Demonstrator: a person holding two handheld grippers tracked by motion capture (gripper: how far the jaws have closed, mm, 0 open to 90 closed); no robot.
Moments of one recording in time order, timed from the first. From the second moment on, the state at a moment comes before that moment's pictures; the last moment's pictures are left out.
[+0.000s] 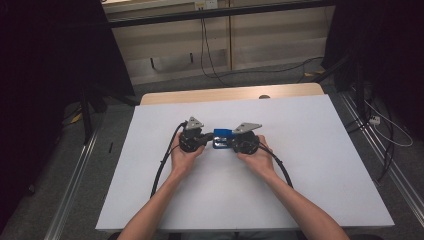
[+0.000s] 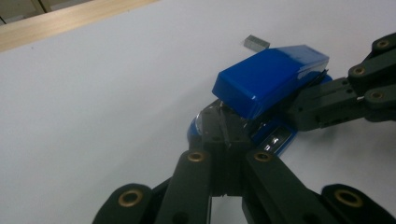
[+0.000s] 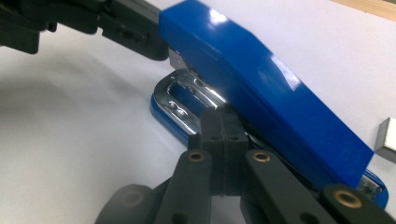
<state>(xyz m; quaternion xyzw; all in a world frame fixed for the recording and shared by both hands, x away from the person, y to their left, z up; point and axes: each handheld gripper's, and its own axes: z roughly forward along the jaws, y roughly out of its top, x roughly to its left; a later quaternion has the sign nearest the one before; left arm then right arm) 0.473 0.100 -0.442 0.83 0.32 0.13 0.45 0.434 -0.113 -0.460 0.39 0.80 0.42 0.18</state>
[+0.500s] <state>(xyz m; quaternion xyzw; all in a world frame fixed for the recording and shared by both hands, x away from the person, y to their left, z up) 0.471 0.099 -0.437 0.82 0.32 0.13 0.46 0.433 -0.112 -0.460 0.39 0.80 0.41 0.19</state>
